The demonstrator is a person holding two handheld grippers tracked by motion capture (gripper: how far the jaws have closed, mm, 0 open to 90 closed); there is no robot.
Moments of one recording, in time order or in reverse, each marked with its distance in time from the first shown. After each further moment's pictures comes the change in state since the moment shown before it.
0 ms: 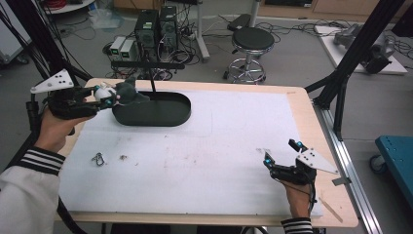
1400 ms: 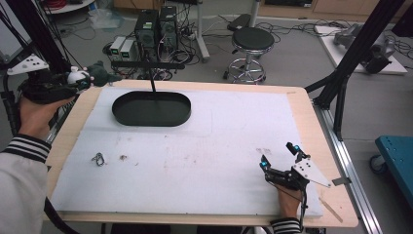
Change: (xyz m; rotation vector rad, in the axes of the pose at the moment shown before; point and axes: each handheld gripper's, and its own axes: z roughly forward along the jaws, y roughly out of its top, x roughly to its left) left arm 0.052 0.009 -0.022 0.030 0.278 -0.094; right arm 0.010 -0.029 0.007 -0.165 -0.035 -0.023
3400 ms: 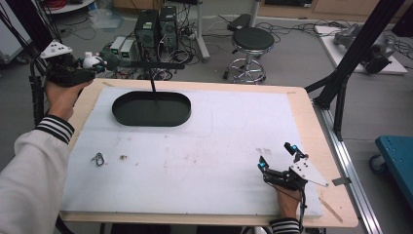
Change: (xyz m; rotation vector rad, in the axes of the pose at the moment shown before) left arm -0.002 0.020 0.056 -0.017 0.126 -0.002; right arm 0.003 -0.001 0.002 0.018 0.016 -0.021
